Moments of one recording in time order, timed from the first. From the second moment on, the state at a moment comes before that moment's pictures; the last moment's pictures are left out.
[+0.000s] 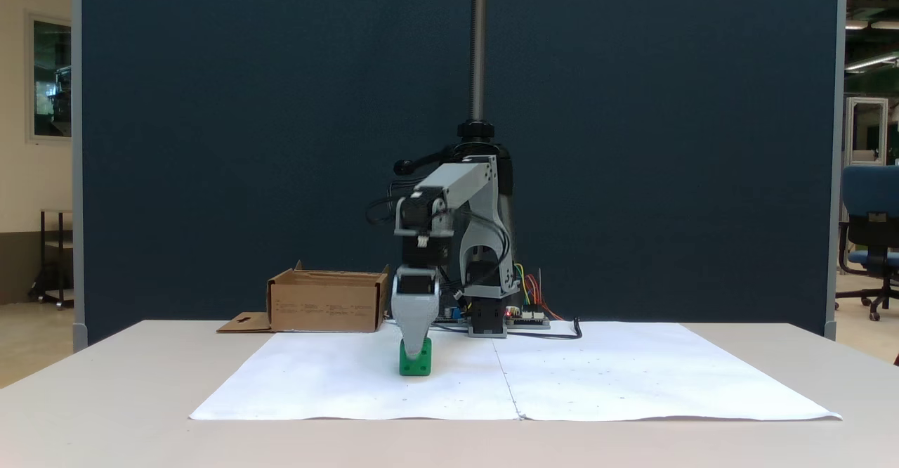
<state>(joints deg) 26.9 75.1 95.0 41.0 -26.6</state>
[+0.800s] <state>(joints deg) 27.9 71.3 94.8 40.9 -27.0</state>
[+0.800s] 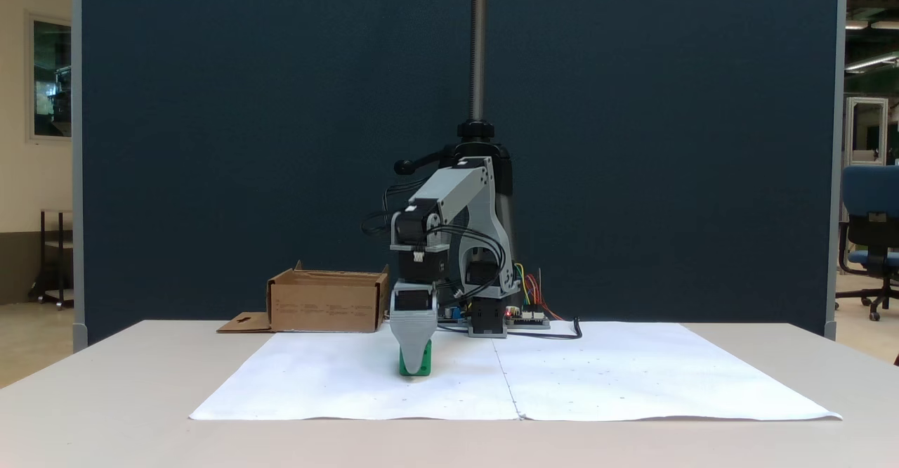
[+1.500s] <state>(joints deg) 30.0 71.3 94.8 38.9 -27.0</state>
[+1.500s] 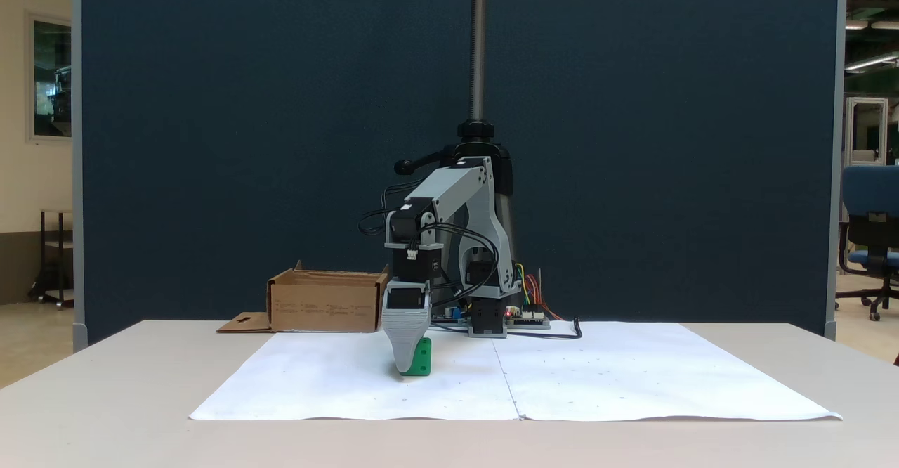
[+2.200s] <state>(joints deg) 30.0 69.3 94.8 38.9 -27.1</state>
